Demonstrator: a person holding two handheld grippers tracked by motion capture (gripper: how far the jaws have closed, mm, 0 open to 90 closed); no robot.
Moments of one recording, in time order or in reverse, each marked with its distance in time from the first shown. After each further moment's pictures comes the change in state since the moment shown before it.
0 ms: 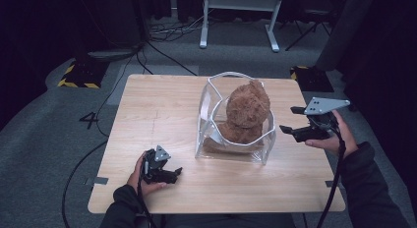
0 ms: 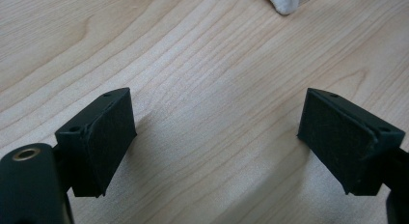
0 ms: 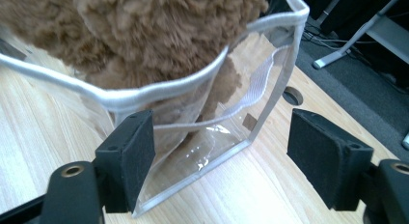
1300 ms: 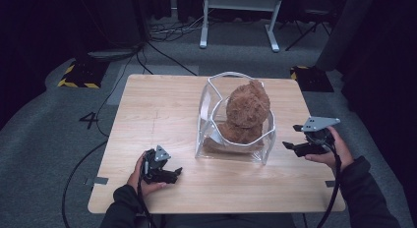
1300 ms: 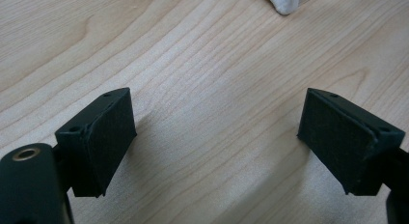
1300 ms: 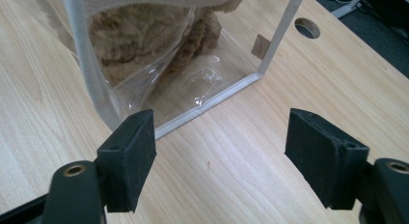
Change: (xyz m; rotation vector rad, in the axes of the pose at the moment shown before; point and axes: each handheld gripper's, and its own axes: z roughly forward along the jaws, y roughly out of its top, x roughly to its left) left arm 0.000 0.000 0.000 0.000 0.000 0.000; right arm 0.004 -0.066 0.025 0.127 -0.007 0.026
